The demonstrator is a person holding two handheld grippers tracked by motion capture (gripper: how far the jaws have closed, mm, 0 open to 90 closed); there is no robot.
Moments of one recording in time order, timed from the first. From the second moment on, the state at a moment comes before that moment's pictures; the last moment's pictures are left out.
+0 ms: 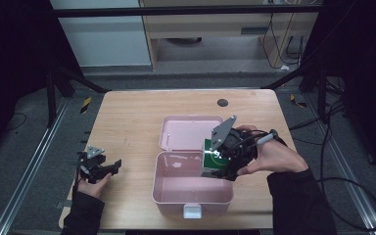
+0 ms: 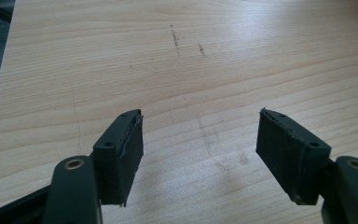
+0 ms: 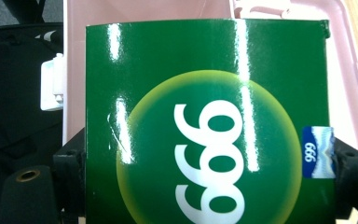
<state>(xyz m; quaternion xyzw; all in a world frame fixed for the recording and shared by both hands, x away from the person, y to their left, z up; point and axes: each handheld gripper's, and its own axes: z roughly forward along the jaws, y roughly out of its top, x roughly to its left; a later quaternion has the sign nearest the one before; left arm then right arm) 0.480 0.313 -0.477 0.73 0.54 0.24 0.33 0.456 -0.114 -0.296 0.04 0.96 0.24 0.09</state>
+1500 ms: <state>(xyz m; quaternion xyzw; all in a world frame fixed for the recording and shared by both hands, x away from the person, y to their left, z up) 0.479 0.314 -0.477 0.73 0.54 0.24 0.33 0.459 -0.097 -0.348 0.02 0.98 0.21 0.06</state>
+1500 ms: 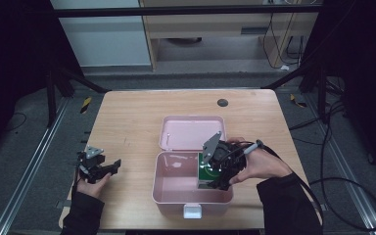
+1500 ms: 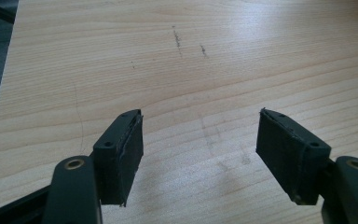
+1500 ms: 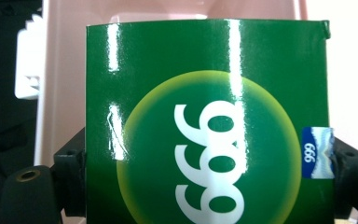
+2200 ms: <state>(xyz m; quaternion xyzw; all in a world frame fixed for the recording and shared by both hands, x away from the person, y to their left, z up) 0.480 0.315 -0.477 0.73 0.54 0.24 0.33 0.463 -0.098 -0.378 0.02 0.98 0.20 0.05</state>
